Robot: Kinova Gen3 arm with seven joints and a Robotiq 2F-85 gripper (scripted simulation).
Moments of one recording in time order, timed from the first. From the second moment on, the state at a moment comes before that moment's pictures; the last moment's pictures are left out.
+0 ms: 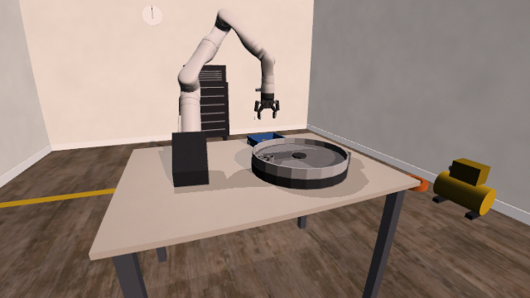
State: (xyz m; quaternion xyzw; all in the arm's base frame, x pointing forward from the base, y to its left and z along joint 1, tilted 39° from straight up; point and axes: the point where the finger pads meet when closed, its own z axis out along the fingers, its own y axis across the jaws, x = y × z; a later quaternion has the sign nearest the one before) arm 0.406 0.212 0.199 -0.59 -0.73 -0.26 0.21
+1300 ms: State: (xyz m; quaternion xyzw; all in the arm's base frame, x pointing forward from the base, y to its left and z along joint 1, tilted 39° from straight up) arm 0.408 0.203 0.203 -0.37 -0.87 -0.31 0.13
